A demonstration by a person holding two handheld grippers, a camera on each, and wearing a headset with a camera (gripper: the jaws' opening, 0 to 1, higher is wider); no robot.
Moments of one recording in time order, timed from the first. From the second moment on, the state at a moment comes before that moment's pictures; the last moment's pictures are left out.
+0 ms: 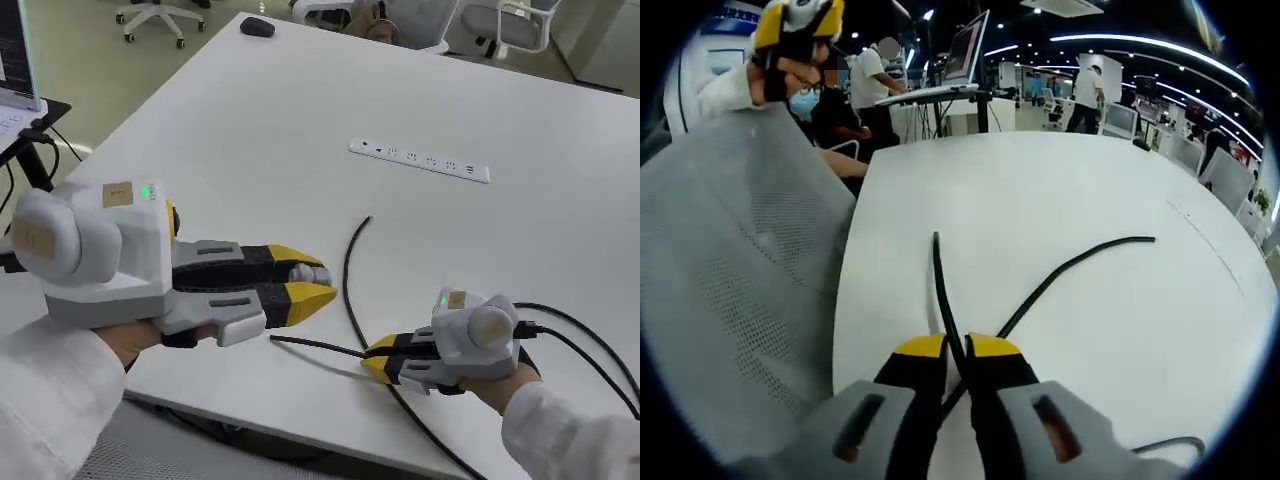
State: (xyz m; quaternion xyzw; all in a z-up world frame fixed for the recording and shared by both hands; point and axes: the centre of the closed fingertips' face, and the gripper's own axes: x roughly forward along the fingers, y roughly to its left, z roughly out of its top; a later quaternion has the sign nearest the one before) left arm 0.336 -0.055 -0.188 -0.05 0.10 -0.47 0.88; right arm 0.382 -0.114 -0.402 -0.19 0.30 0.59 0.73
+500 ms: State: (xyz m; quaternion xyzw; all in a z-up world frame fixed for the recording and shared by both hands) left arm 0.336 -0.058 -0.202 -0.05 0.13 -0.47 0.87; right arm 0.386 -0.112 -0.402 -0.15 0.30 0.58 0.74
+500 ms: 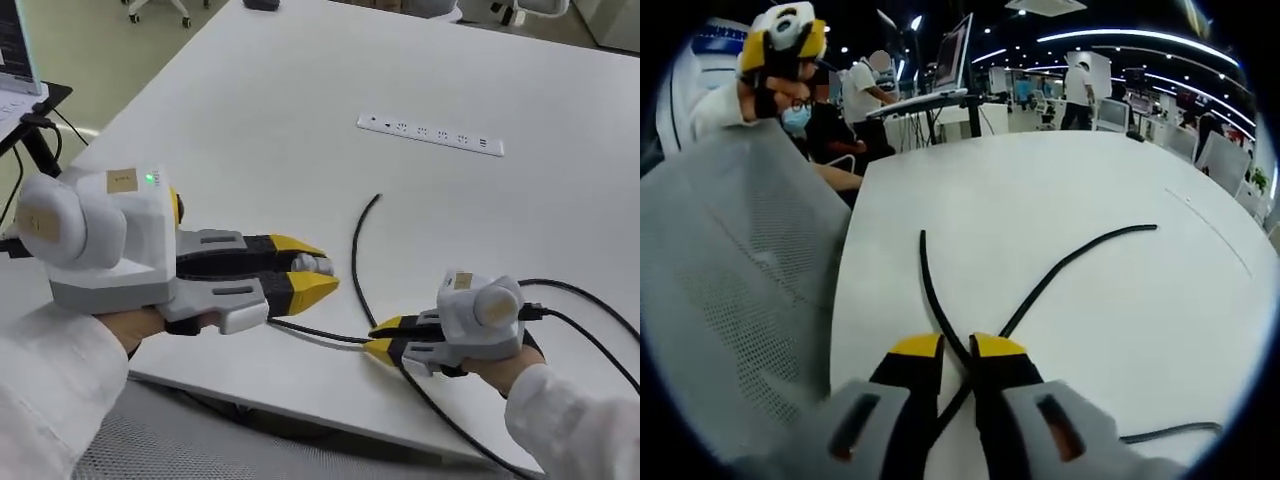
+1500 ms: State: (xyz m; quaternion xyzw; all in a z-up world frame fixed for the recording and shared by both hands) left arm 0.454 -0.056 -0.366 -0.02 0.29 -0.38 0.88; right arm 0.353 -0.235 -0.240 -0.07 0.17 0.44 0.88
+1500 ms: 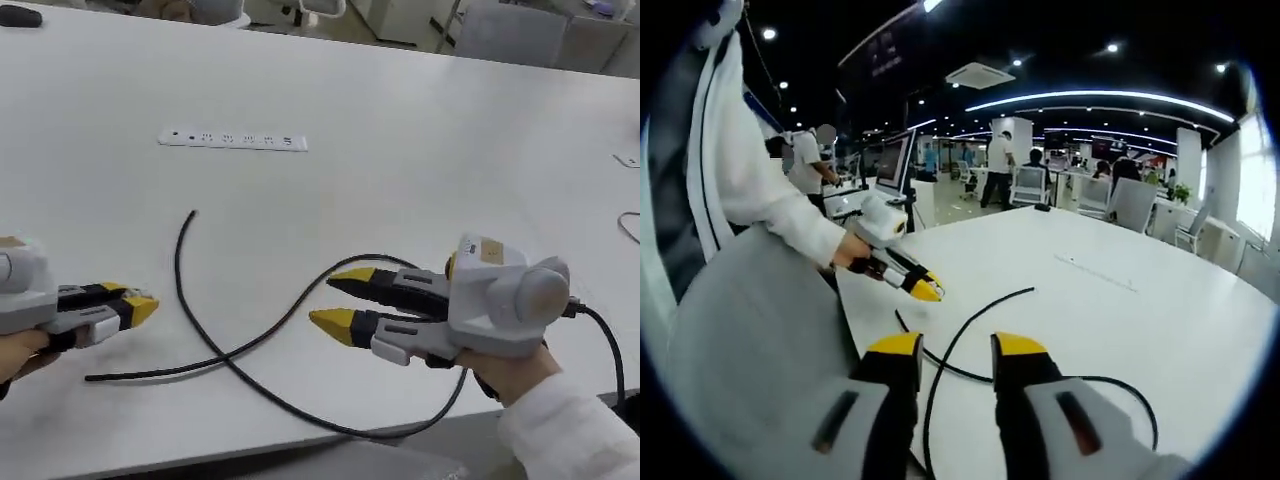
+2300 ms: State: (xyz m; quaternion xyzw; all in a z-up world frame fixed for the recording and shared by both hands) left arm 0.457 -0.055 -0.404 0.01 0.30 -0.34 0.89; right arm 0.345 -0.281 -0.230 0.02 0.16 0.35 0.92
